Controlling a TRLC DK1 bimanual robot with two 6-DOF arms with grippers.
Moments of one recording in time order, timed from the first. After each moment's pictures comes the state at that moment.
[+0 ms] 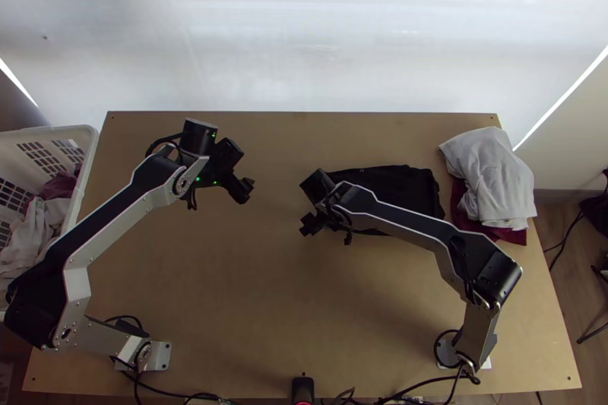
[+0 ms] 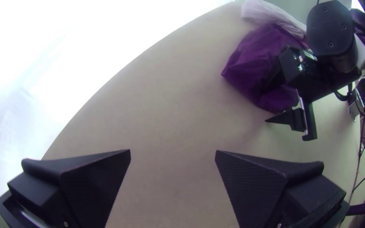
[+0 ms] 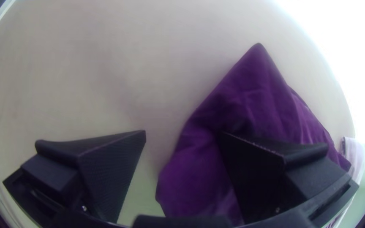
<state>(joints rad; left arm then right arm) -0.39 1.57 1.30 -0.53 0.12 0.42 0.82 1.93 1.34 -0.51 0.22 0.07</state>
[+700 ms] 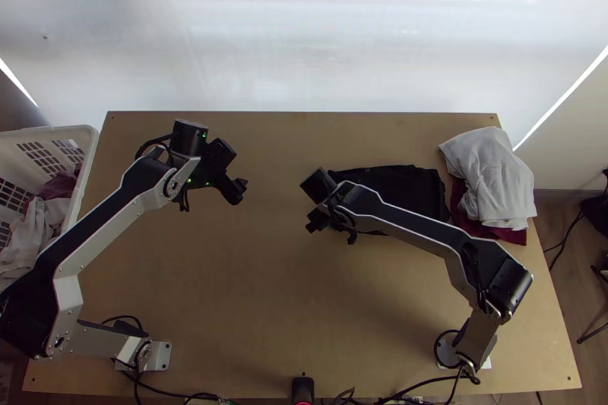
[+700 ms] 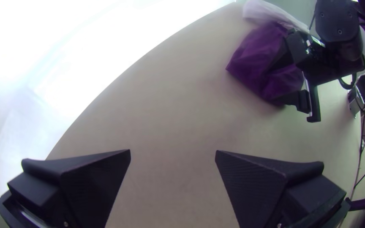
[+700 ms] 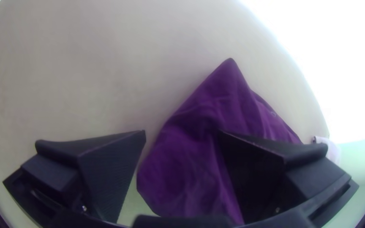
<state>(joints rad) -0.36 1.52 1.28 -0.54 0.12 0.44 0.84 1.87 1.34 -0.56 0.38 0.04</state>
